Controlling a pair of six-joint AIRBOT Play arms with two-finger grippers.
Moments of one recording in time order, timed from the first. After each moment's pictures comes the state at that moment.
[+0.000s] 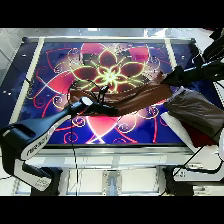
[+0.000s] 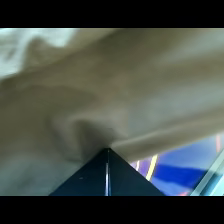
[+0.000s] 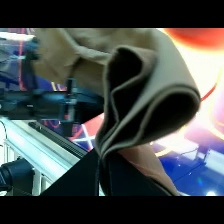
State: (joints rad) left arm -0.54 -1.67 1.07 0.47 -0.62 -0.91; right arm -0.26 -1.43 1.61 -0.73 1.62 1.35
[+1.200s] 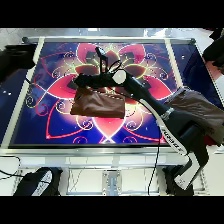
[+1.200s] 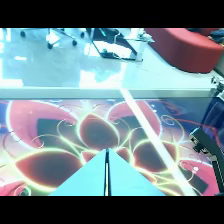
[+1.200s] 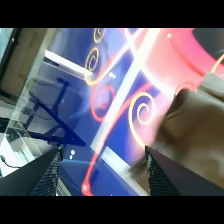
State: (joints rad) left arm 0.16 -0.79 1.15 0.67 -0.69 -0.92; right arm 0.64 -1.82 1.81 -0.74 0.68 1.49
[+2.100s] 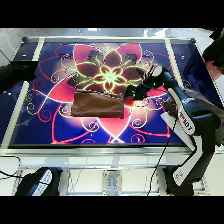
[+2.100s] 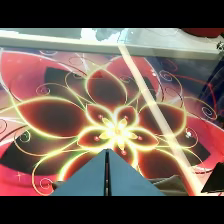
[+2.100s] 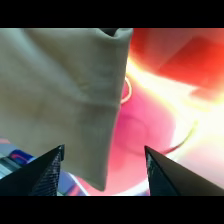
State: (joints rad) left arm 0.24 -0.80 1.08 0.67 -0.83 -0.92; right arm 0.16 -1.90 1.62 -0.90 1.30 1.49
